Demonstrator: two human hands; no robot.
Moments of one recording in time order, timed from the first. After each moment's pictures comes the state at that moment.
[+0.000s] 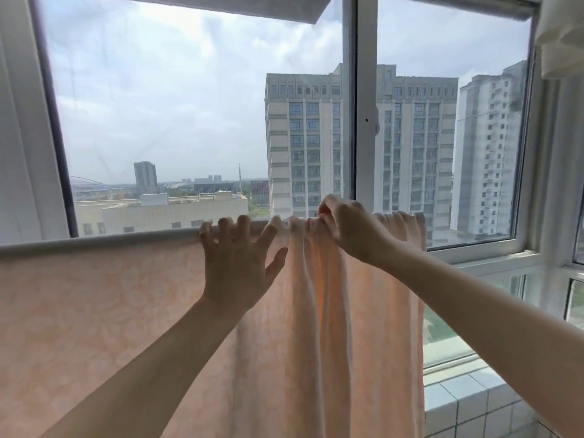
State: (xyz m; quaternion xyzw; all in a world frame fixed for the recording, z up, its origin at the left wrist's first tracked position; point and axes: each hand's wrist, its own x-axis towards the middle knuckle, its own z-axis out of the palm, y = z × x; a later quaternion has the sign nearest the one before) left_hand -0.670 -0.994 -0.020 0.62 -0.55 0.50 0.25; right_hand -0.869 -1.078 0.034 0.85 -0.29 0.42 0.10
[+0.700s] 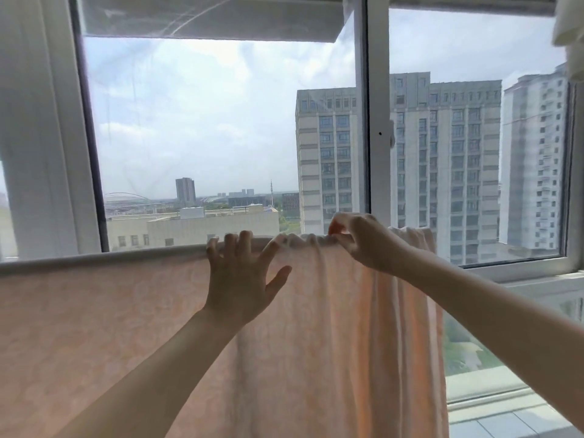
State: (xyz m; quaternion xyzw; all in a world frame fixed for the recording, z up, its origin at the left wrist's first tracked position) left_hand -0.681 -1.000 -0.015 0.65 -0.55 0.49 0.22; right_hand -0.899 -1.109 0.043 0.90 -0.24 0.37 0.06
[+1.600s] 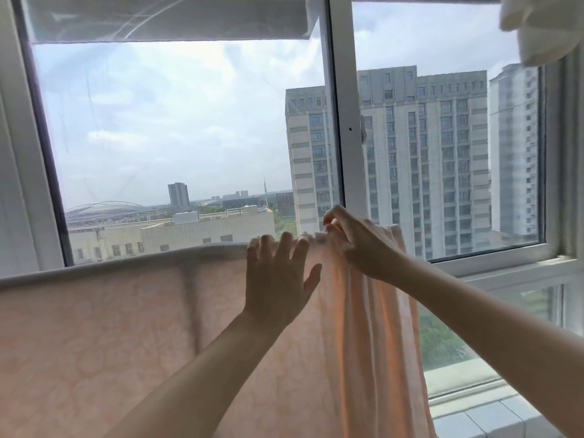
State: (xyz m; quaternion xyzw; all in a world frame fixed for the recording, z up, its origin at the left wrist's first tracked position) left_hand -0.784 -1.058 -0.020 0.61 -0.59 0.48 0.24; right_hand -0.949 -1.123 0.029 0.86 -0.28 0.43 0.03
